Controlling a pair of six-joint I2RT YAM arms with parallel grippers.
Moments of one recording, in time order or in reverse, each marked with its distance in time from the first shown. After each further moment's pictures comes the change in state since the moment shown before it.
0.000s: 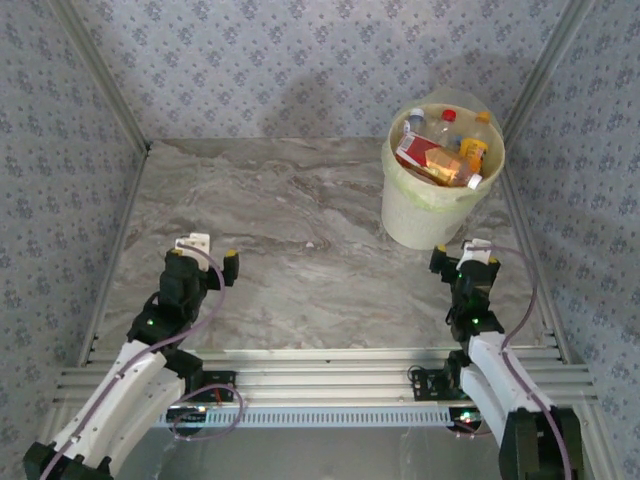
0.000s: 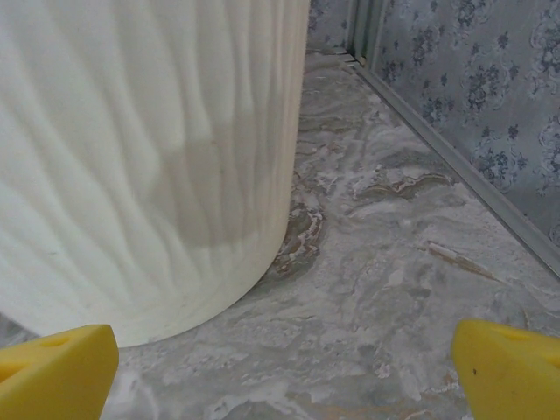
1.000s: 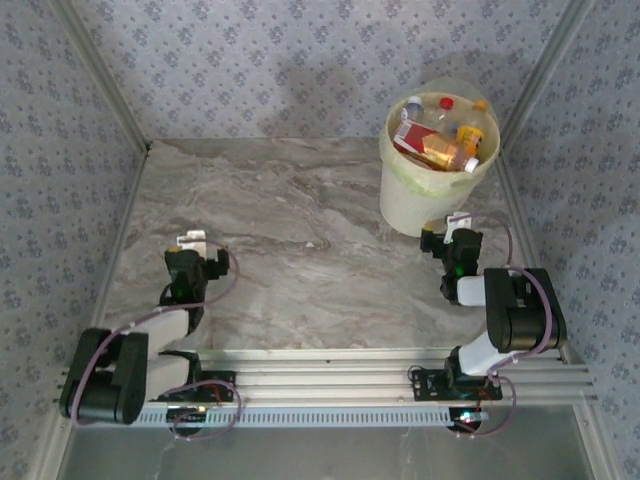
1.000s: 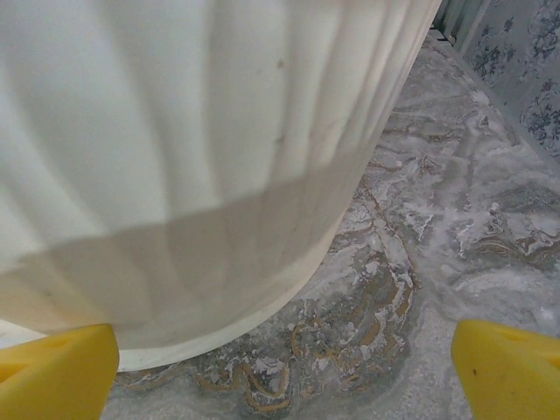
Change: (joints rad) left arm 0.268 0.643 -0.195 0.846 0.079 0.087; right arm -0.057 0.750 0.213 0.468 -0.161 -0.131
